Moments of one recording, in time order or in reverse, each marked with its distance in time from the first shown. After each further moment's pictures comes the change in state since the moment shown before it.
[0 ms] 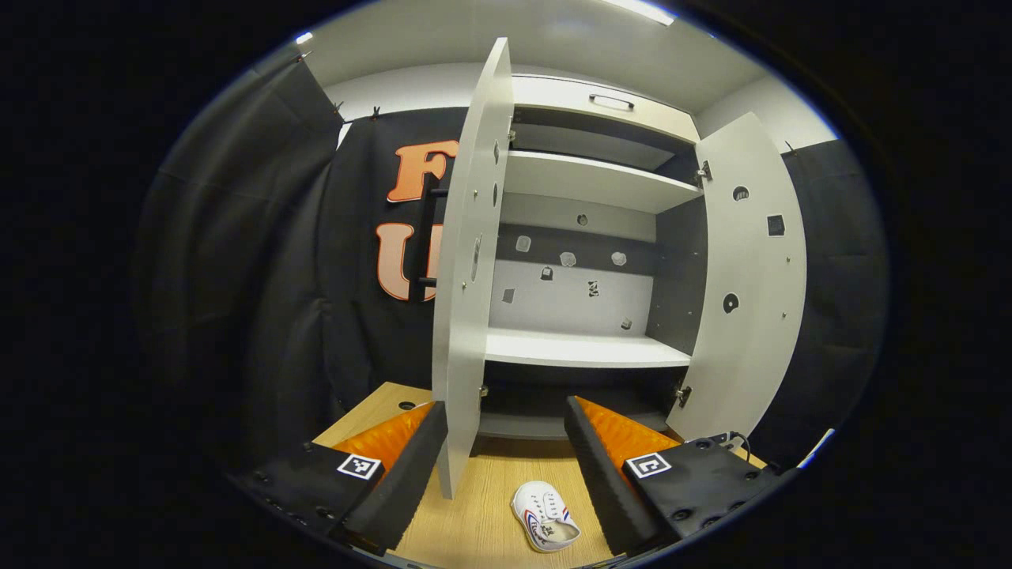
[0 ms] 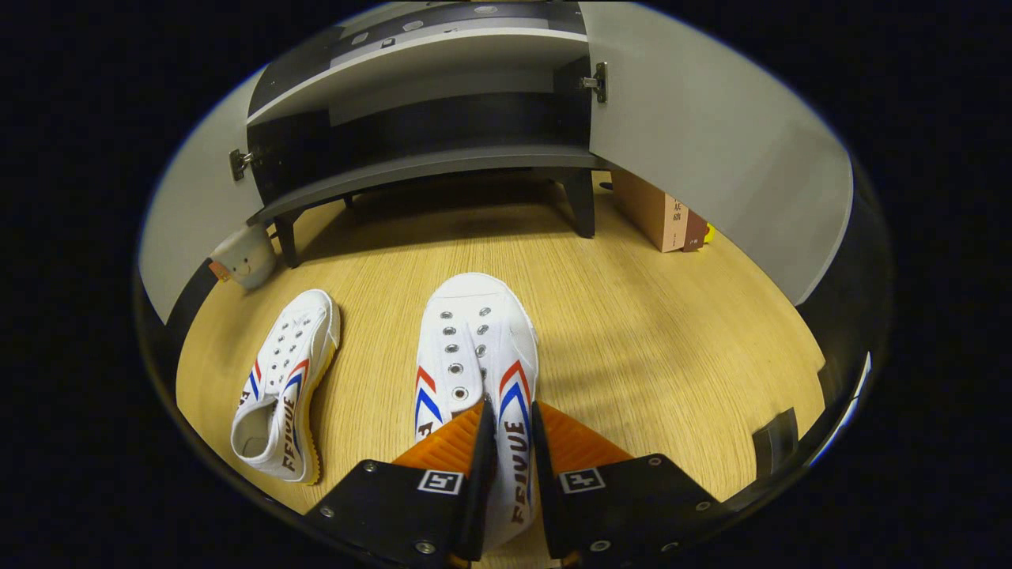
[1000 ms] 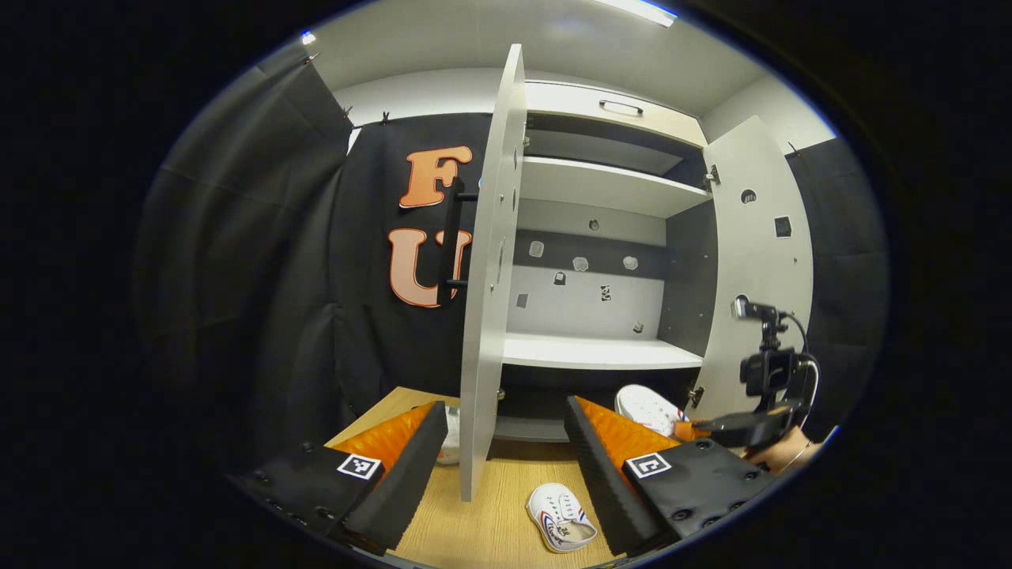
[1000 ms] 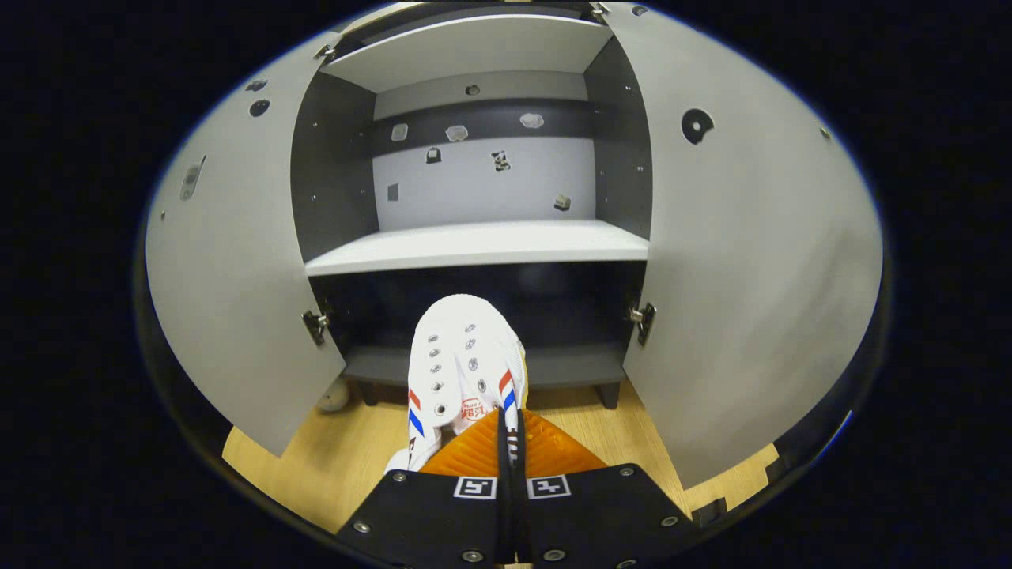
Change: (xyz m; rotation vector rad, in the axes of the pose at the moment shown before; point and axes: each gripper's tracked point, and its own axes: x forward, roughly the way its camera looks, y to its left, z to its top) left arm -0.004 0.022 0.000 0.012 -0.024 0.017; right arm -0.132 0.080 0.248 -0.046 -0.387 0.123
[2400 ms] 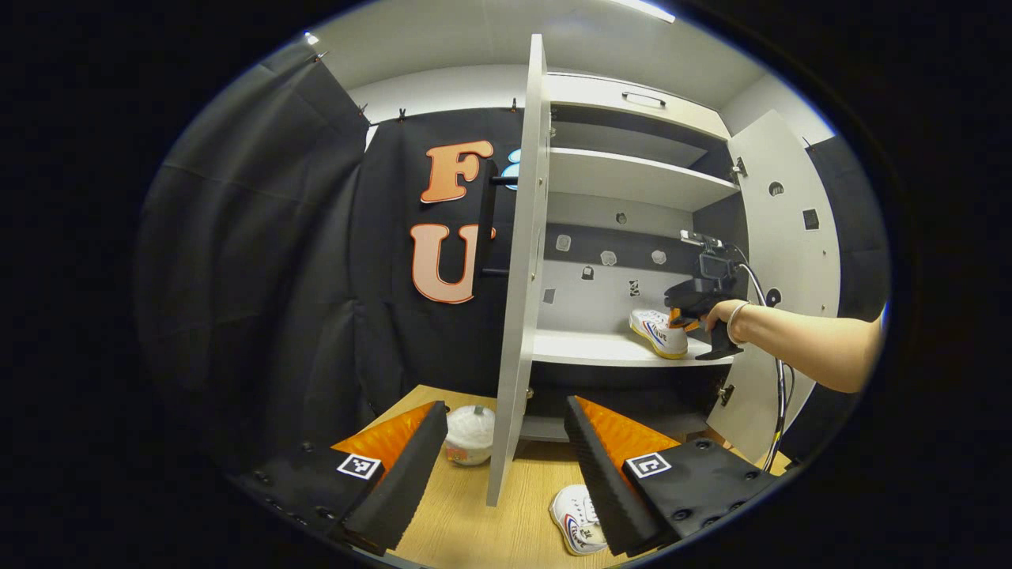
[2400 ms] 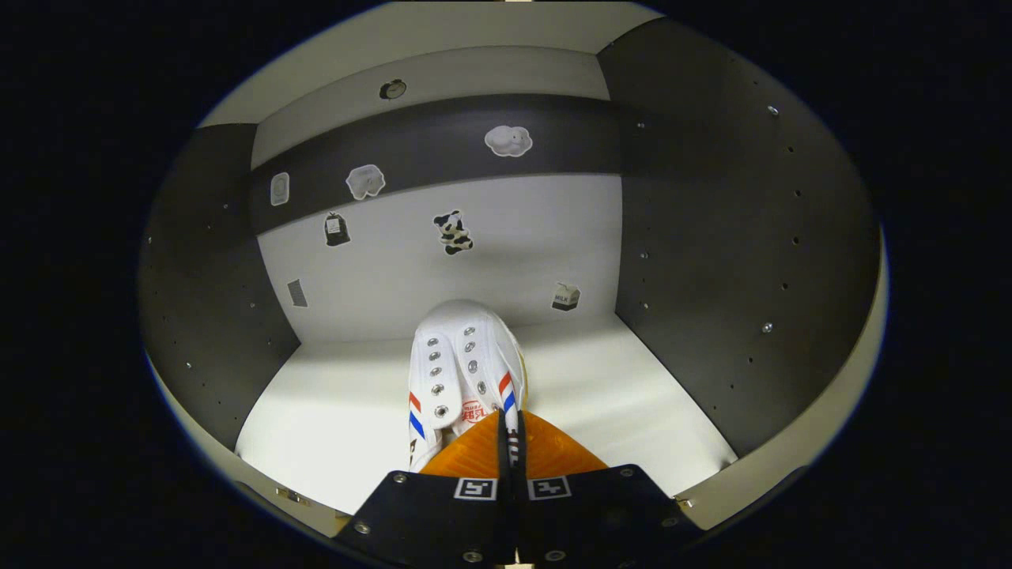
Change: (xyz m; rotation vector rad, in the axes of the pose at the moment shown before) left arm 0.014 0.030 -0.004 0.010 0.005 0.089; right arm 0.210 -0.034 0.194 0.093 0.060 -0.118
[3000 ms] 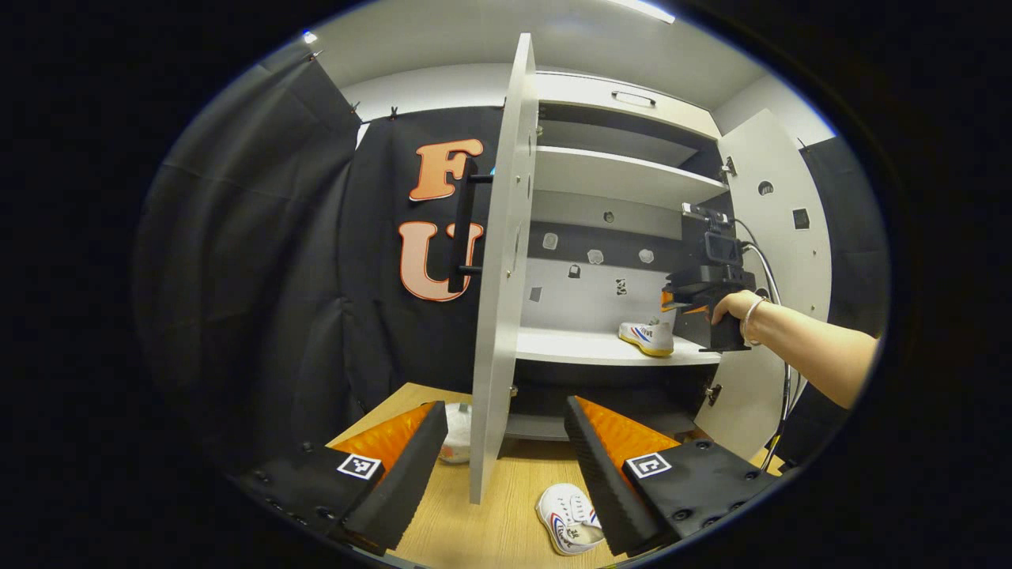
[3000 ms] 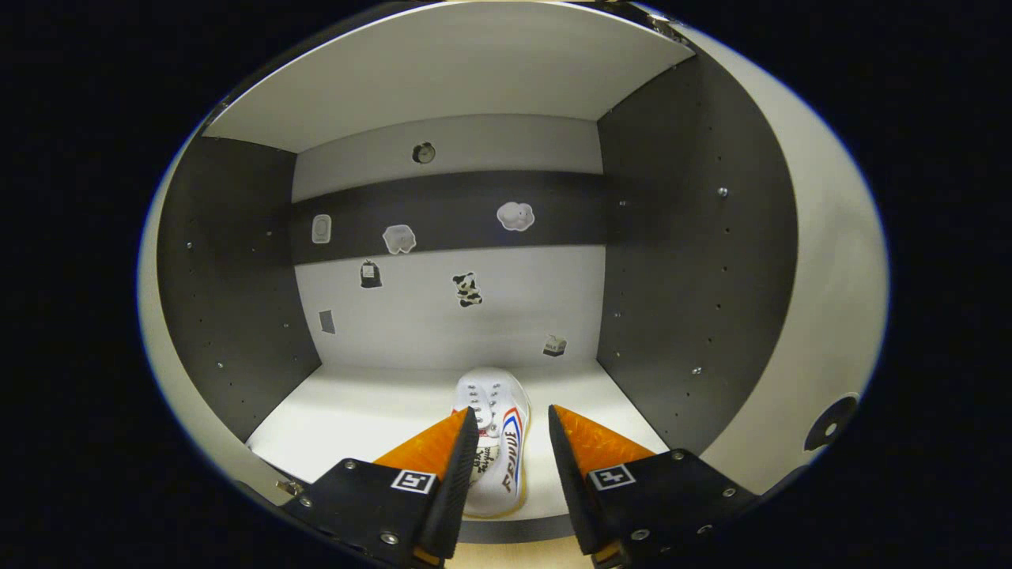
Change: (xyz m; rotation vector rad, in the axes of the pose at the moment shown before) left arm -0.006 -0.029 -0.005 -0.009 0.016 -0.053; right arm -0.089 -0.006 0.038 -0.096 -0.248 0.019
